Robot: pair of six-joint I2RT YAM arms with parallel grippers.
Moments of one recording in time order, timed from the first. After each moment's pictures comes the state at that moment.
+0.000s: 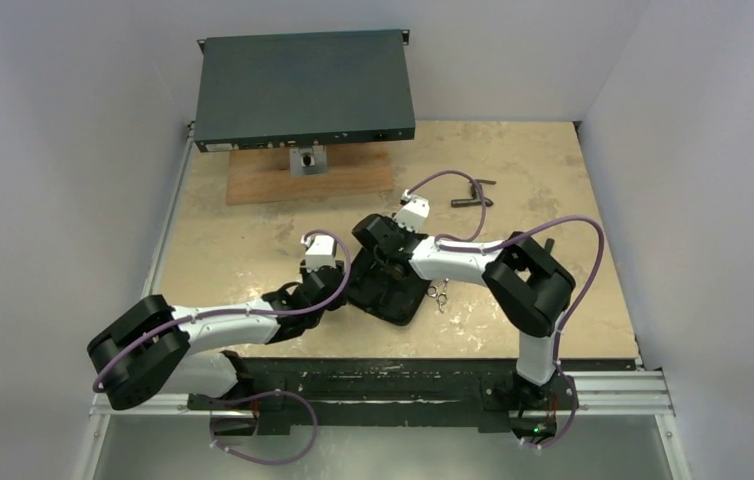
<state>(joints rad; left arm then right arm) -0.91 1.28 0.43 0.12 -0.58 -0.65 0.90 1.88 1.15 -0.19 0.79 1.09</state>
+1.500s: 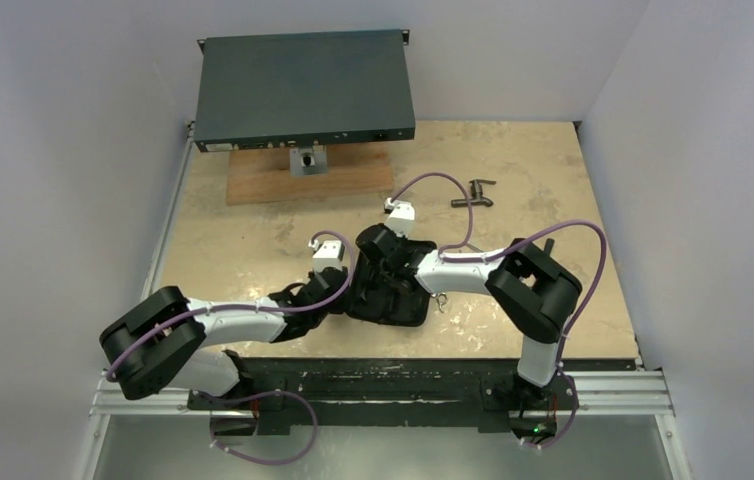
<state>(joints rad) -0.91 1.36 0.43 0.18 -0.43 -0.71 0.94 1.83 1.02 0.05 0.64 0.82</state>
